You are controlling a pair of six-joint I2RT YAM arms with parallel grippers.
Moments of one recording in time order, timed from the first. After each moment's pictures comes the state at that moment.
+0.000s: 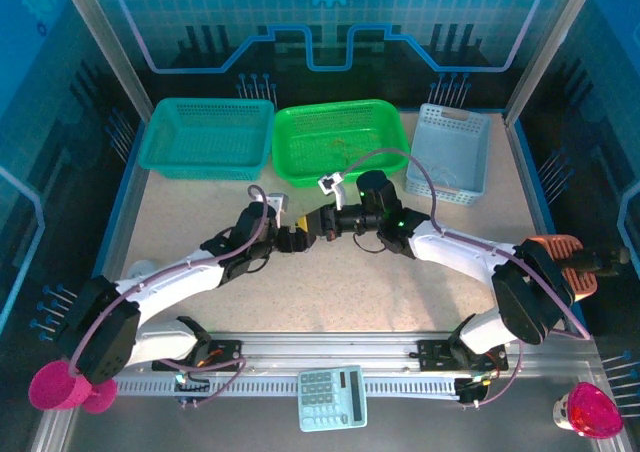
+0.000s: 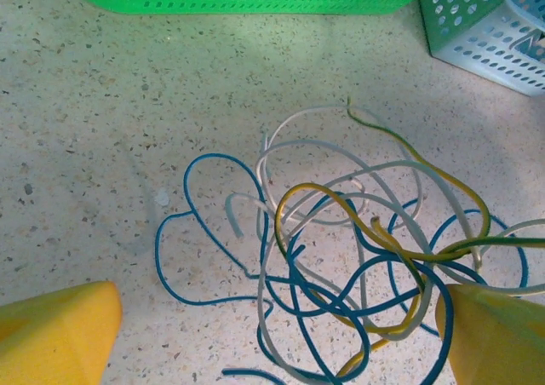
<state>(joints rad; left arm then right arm) -0.60 1.22 0.57 0.02 0.02 -0.59 0.71 1.47 0.89 0.20 -0.66 0.57</state>
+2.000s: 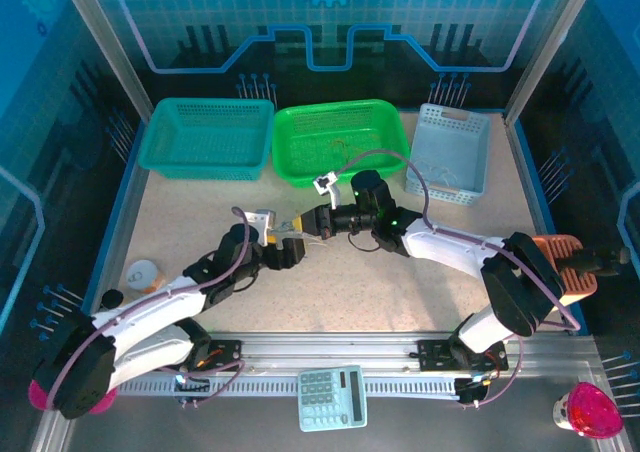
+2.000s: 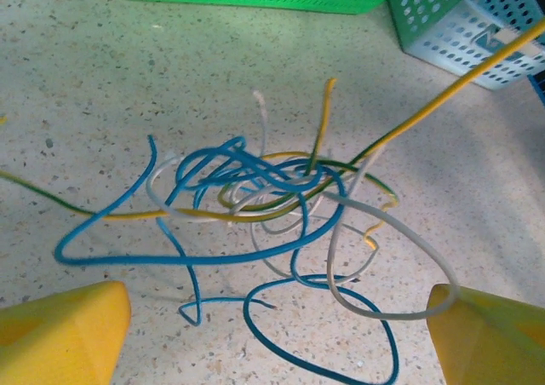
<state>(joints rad) -0.61 1.03 0.37 0.10 0.03 -0.58 0.72 1.53 0.91 0.26 -0.70 0.67</state>
